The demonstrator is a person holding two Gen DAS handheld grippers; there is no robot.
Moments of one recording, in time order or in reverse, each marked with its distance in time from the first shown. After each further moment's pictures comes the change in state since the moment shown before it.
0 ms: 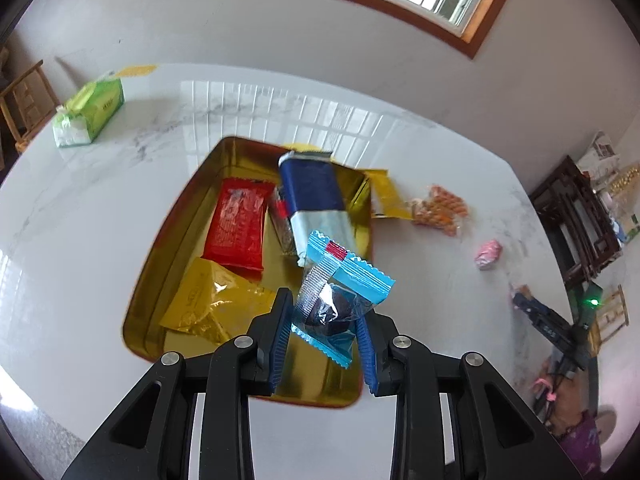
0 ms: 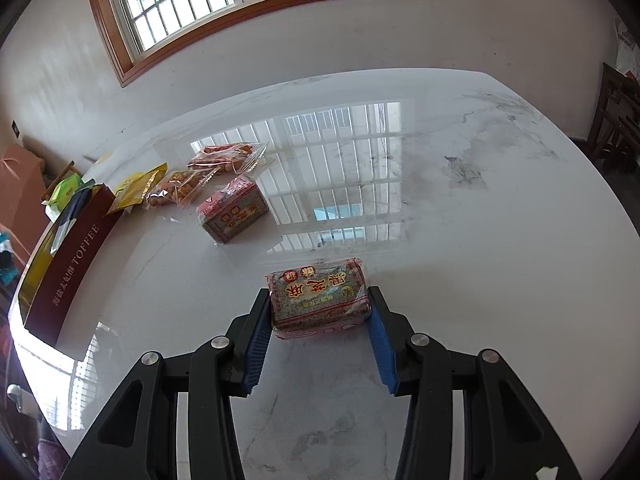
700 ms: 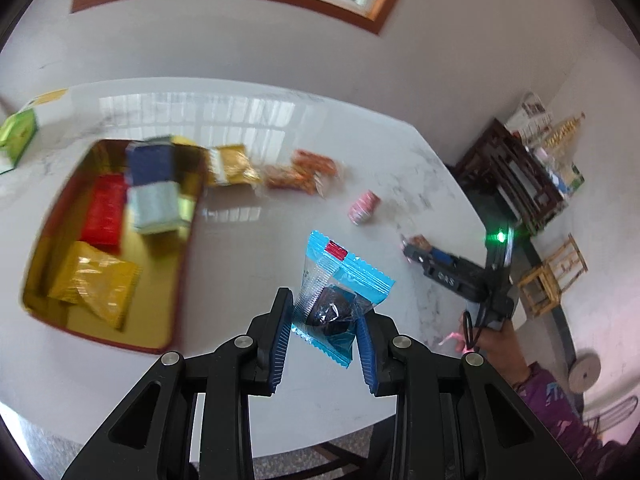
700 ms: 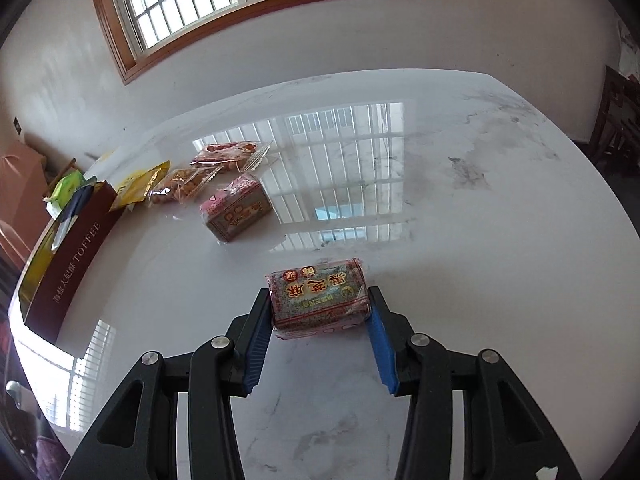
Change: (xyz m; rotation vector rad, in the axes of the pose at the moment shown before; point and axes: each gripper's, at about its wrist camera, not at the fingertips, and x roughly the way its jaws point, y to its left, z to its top) left arm -0.031 -0.108 -0.045 0.149 0.003 -0.218; right arm -0.001 0.000 0.001 -0.007 0.002 0.004
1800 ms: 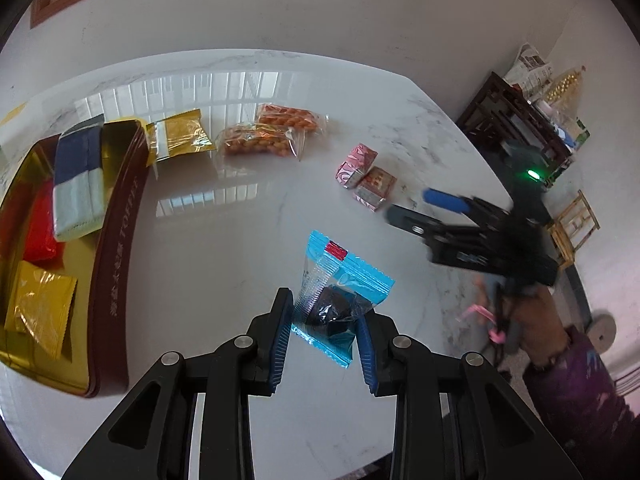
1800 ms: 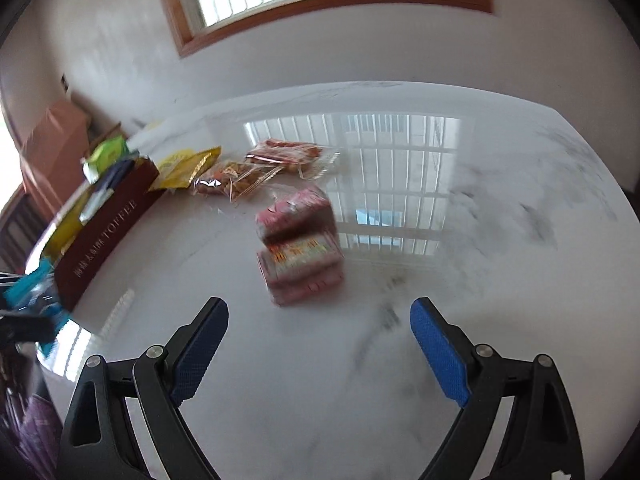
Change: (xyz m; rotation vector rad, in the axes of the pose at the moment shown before) left arm 0.087 -0.035 -0.010 0.117 0.129 0.019; right arm 0.020 0.030 0.022 -0.196 0.022 0.134
